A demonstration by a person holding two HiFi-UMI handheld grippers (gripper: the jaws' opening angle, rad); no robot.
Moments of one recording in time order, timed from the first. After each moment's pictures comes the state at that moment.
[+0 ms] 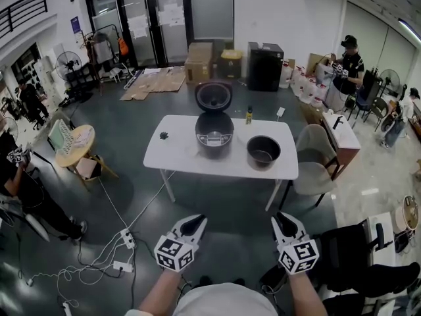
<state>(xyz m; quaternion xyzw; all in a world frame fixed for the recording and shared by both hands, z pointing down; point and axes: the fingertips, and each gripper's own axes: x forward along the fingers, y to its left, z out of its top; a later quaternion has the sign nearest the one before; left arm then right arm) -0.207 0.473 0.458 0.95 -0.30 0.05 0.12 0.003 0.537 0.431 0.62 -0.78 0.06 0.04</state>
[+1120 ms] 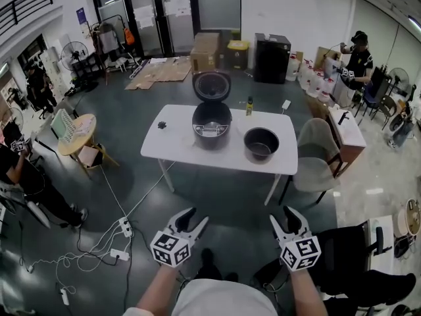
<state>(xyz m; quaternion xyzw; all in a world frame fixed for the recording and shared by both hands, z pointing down) -0.159 0.481 0.484 0.93 -0.33 0.06 0.15 0.071 0.540 0.450 0.61 -0.79 0.08 0.05</state>
